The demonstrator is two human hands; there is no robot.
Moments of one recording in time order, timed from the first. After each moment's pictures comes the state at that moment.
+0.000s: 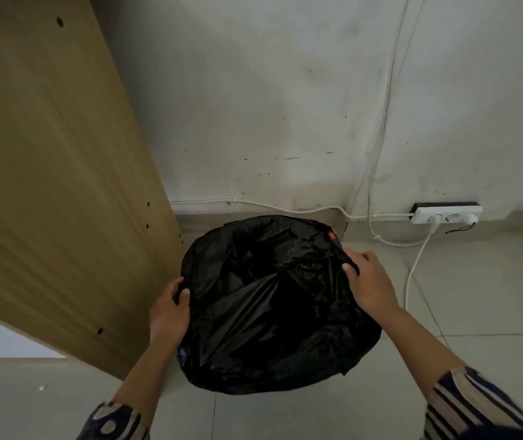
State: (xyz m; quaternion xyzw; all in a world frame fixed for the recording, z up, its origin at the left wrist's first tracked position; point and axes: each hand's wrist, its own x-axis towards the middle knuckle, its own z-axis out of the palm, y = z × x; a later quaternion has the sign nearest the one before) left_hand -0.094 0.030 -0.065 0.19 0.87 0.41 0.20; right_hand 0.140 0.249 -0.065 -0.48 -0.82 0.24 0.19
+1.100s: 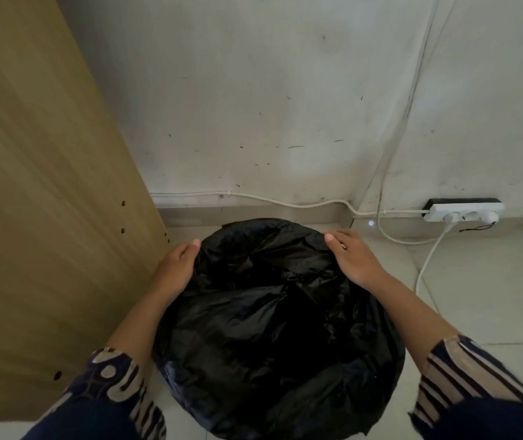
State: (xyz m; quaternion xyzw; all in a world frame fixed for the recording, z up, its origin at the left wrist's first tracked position) left_hand -0.166 0.125 -0.071 0.25 0.85 0.38 0.28; right_hand 0.067 0.316 -0.073 -0.45 -0.80 0.36 0.12
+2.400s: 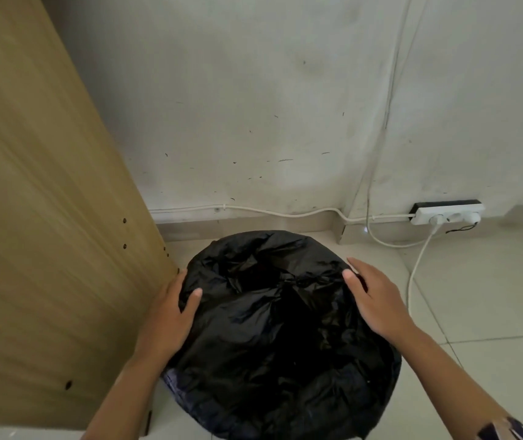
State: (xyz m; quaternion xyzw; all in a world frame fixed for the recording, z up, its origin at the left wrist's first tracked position) left_hand -0.128 0.069 -0.067 0.35 0.86 0.31 0.21; right_hand 0.132 0.263 -0.065 -0.47 -0.81 0.30 0.19
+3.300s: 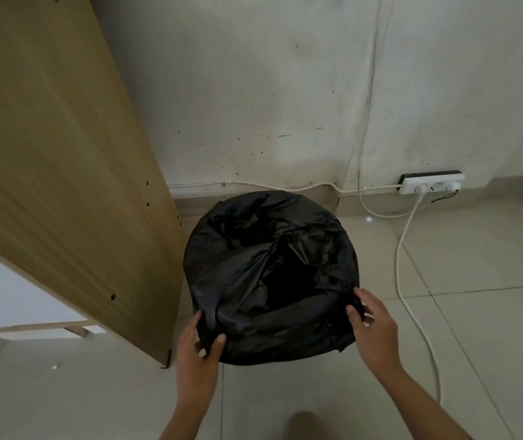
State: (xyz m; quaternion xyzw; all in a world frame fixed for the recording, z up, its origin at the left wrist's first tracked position) left_hand 0.010 -0.050 -0.092 0.16 0.79 0.53 0.26; right_hand 0.200 0.115 -0.111 -0.54 -0.65 0.42 0.32
